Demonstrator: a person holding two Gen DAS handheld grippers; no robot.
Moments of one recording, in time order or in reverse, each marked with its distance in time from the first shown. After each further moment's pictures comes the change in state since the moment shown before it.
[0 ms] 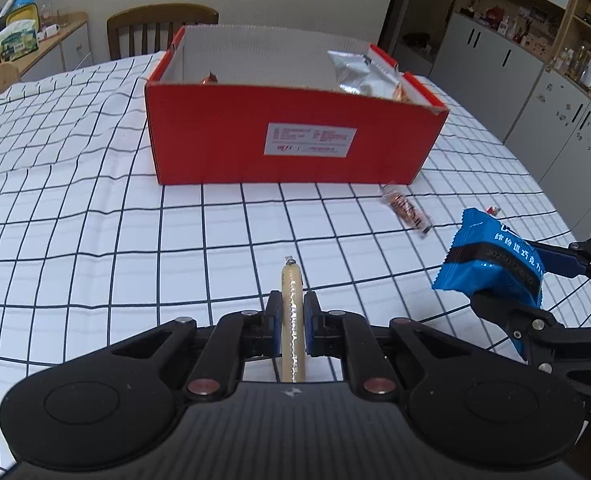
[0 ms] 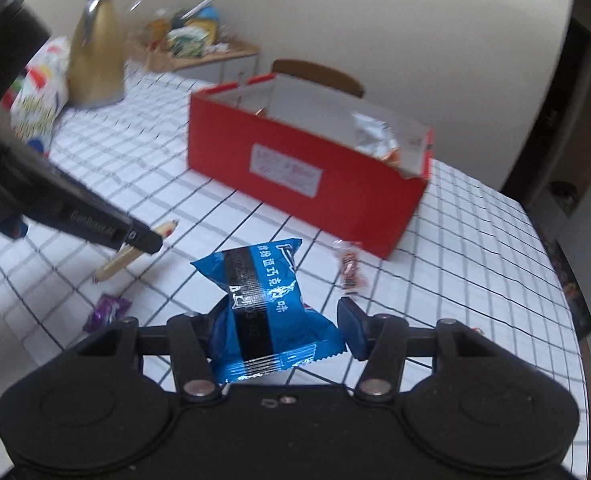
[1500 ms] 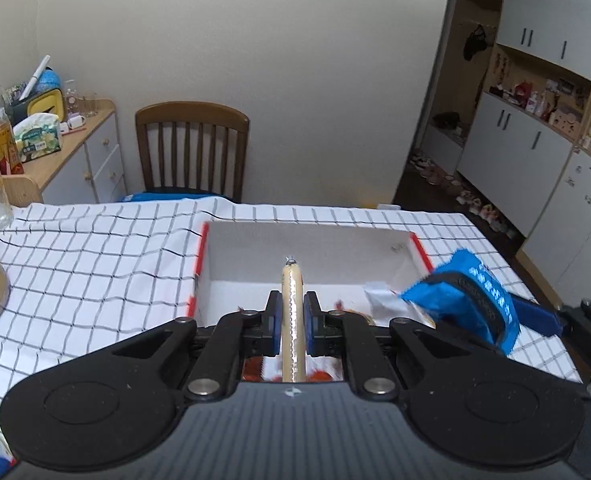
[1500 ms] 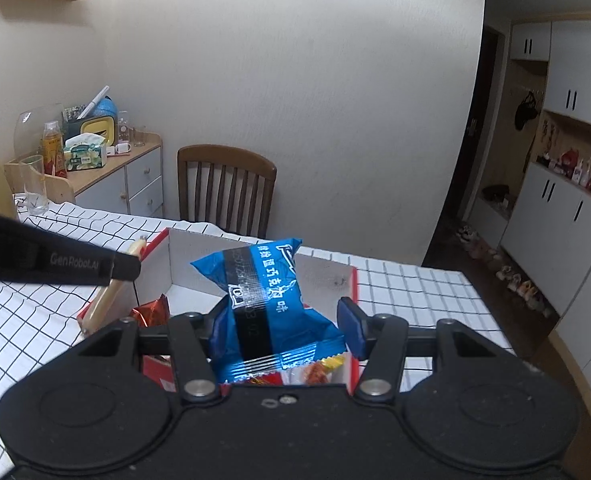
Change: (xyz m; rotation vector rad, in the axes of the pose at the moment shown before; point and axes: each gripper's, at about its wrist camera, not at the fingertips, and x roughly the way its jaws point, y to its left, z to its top) left arm -0.005 0.013 0.184 -0.045 -0.221 0.102; right arm 0.049 -0.043 0.143 0.183 -0.146 -0.181
